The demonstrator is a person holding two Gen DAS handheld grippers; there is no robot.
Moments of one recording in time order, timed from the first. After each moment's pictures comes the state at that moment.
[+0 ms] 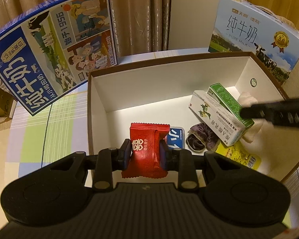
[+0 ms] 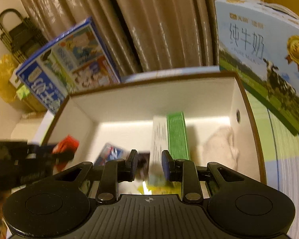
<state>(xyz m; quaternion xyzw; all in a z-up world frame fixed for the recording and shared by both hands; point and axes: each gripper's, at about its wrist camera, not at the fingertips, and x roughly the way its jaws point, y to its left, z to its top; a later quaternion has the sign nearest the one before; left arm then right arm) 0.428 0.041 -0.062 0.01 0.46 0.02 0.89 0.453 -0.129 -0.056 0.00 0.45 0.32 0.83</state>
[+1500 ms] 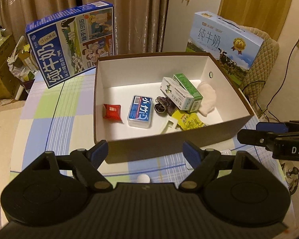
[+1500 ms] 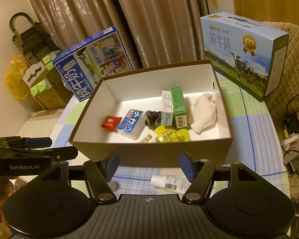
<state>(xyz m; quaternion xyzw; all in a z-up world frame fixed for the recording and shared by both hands) 0.272 -0.003 0.010 -0.04 0.44 0.03 0.90 0.301 -0.203 0.011 0.01 0.43 0.32 0.85</state>
